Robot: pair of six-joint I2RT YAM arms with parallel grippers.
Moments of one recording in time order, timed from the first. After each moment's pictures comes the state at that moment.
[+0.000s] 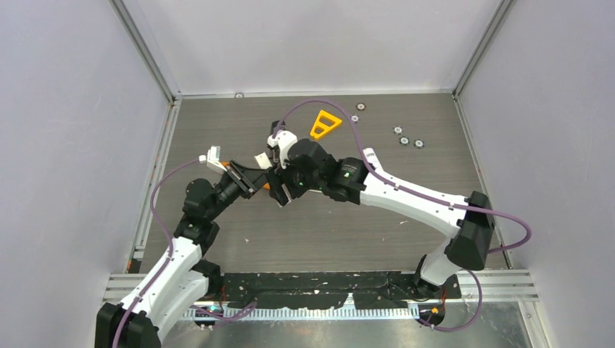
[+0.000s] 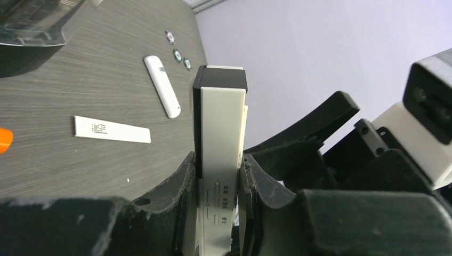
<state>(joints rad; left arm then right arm) -0.30 0.76 0.36 0.41 0.42 -1.14 1.05 1.56 1.45 -0.47 0.03 0.25</state>
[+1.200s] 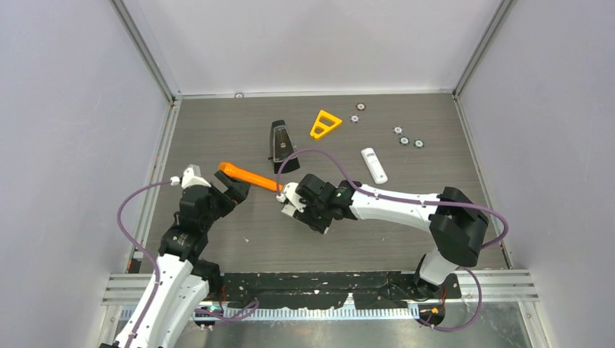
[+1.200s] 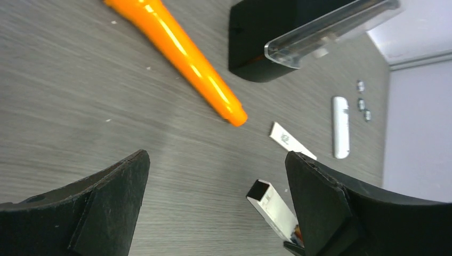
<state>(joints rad) -0.23 0.55 0.45 -0.35 -0.04 -0.84 1.04 1.62 1.10 -0.54 -0.01 -0.10</state>
